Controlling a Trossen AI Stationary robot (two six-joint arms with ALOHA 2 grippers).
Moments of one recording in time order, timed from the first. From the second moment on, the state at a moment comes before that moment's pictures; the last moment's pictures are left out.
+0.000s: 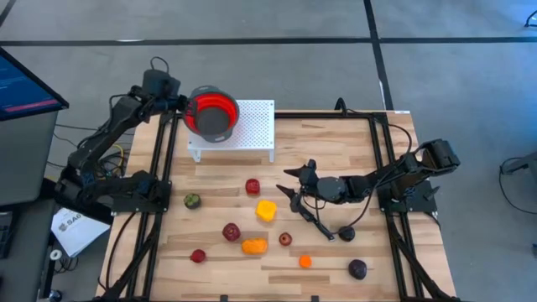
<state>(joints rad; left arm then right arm) 1.07 1.09 1.05 -0.69 -0.06 -0.12 0.20 1.57 0.62 0.69 0.57 0.27</state>
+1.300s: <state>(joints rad) 0.88 0.84 0.98 -0.55 -0.08 0.04 0.20 1.57 0.62 0.70 0.57 0.29</state>
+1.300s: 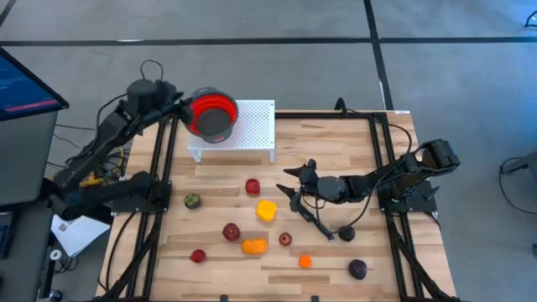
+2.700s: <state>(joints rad) 0.44 1.11 0.98 -0.39 -0.31 0.04 0.20 1.57 0.62 0.78 0.57 0.26</state>
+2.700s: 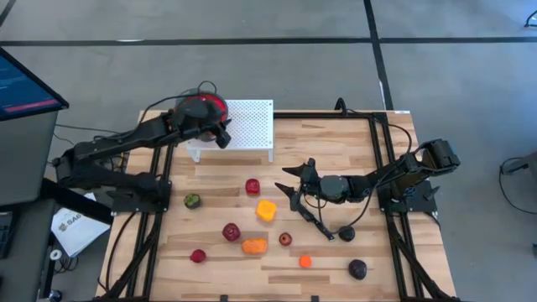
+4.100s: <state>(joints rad) 0.29 1.22 0.98 -0.48 -0.61 0.21 0.20 1.57 0.62 0.78 0.57 0.26</state>
